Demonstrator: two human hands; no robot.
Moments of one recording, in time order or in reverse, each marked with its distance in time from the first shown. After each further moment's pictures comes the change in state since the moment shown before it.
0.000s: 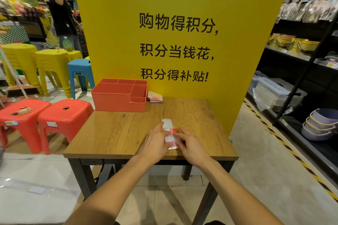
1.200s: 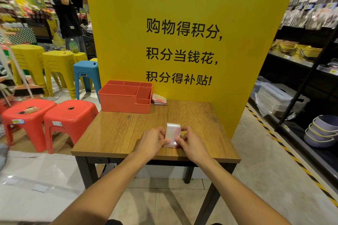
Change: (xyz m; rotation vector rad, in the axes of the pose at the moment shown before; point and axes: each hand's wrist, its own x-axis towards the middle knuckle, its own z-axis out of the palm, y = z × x) left_hand -0.011 -0.004 -0.033 -0.190 0.047 -0.120; right_hand 0.003 -0.020 -0.002 0.166 0.095 0.114
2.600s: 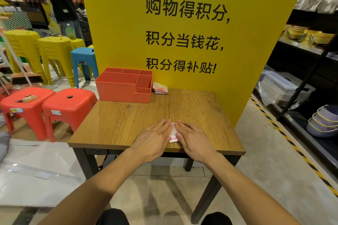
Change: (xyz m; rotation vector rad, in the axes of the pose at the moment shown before) left_hand -0.007 -0.035 0.015 0.630 -0.094 0.475; right_hand 0.002 0.027 0.007 -0.599 -0.092 -0.358
